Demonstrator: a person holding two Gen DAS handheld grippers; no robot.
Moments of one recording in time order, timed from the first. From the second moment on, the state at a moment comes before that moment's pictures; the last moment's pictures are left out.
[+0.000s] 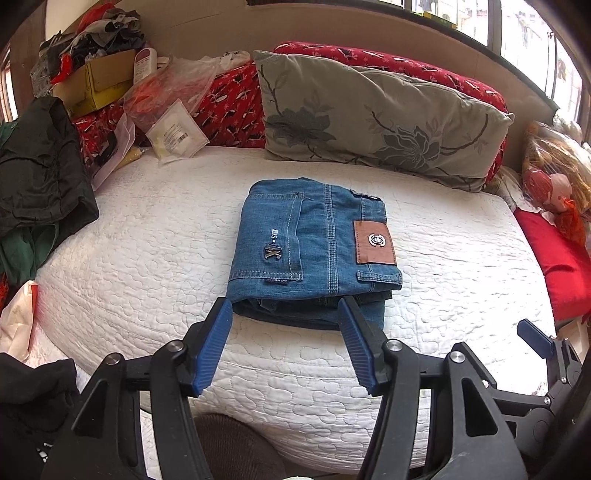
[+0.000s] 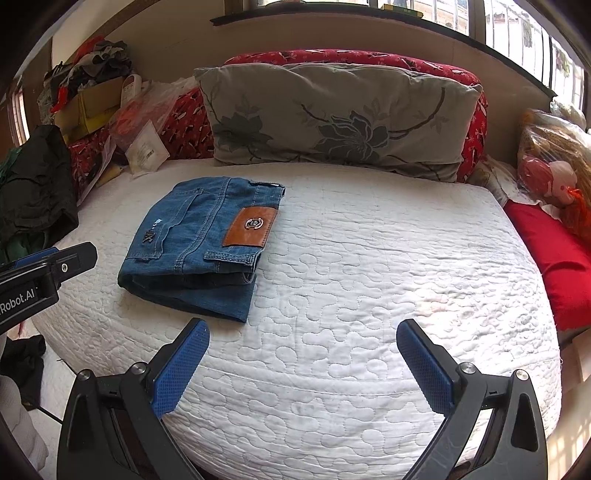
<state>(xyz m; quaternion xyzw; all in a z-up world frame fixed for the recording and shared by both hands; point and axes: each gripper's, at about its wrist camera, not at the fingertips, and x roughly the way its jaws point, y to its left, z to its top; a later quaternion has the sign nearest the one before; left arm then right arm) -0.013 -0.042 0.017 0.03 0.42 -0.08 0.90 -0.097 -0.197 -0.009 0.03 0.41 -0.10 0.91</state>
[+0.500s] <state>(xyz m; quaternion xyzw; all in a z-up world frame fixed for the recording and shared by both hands) -0.011 -0.056 0.014 0.02 0.44 -0.08 0.89 -0.098 -0.207 -0.008 0.04 0.40 -0.11 0.91</state>
